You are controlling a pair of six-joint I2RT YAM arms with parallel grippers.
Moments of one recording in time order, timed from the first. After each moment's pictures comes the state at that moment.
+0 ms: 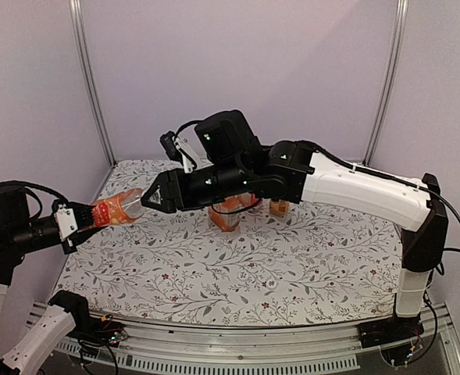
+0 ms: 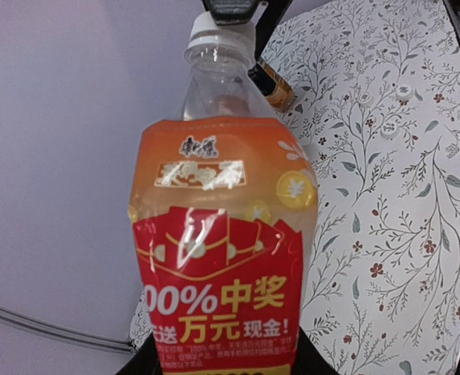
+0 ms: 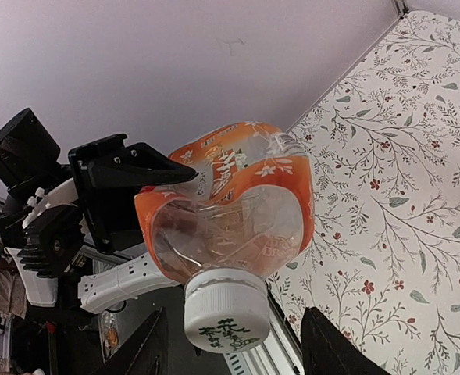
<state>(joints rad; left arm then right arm) -0.13 0.41 0.83 -0.85 0.59 1.06 1.21 1.96 2.00 -0.46 -0.23 0.65</state>
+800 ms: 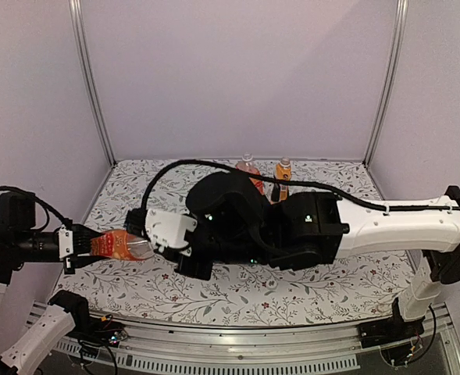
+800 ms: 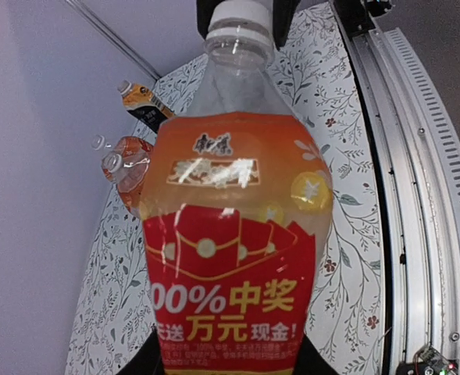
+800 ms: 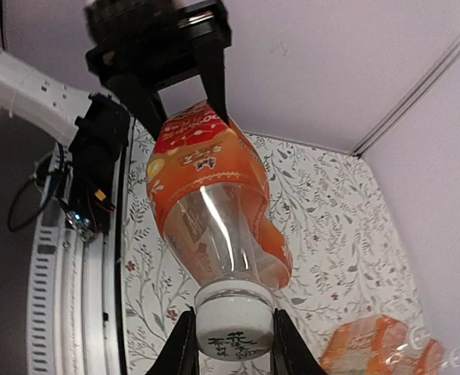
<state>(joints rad) -0.15 0.43 0.84 -1.07 0.77 1.15 1.47 1.81 1.77 -0.45 0.21 -0.25</state>
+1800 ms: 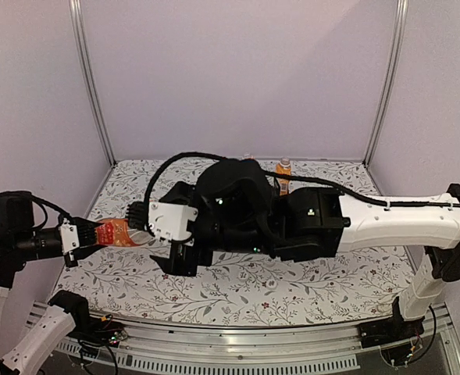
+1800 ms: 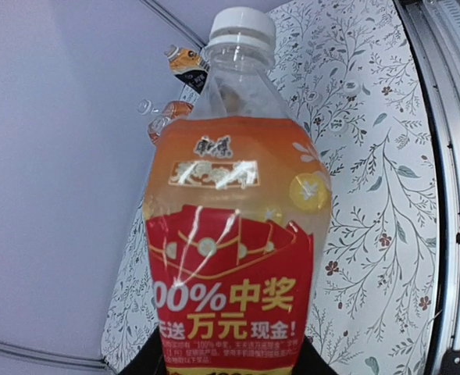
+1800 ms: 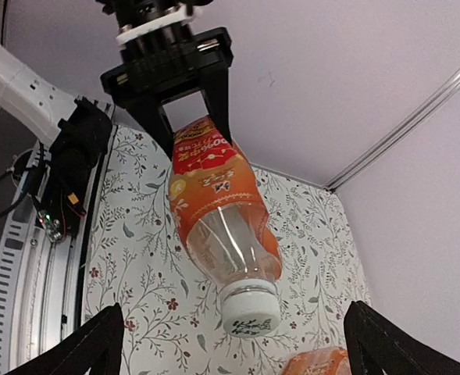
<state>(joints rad) -0.15 0.40 0.81 -0.99 0.67 1.15 1.49 1.78 1.68 -0.30 0.32 -0.60</state>
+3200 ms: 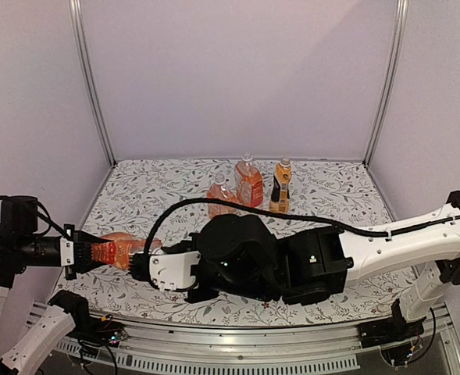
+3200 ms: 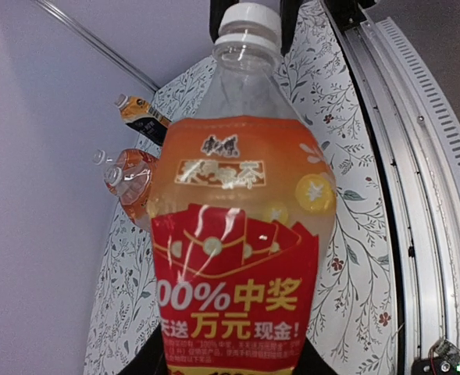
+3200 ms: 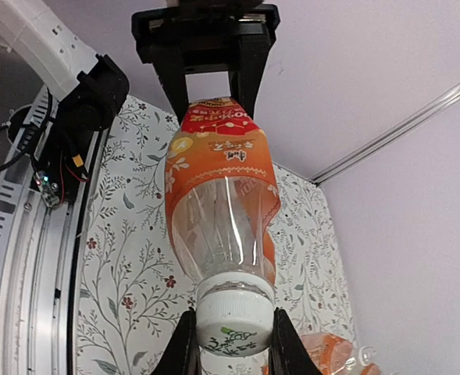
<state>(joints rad) -0.16 0.40 0.80 -1.07 0.81 1.24 1.55 1.73 1.54 -0.23 0.37 -0.48</state>
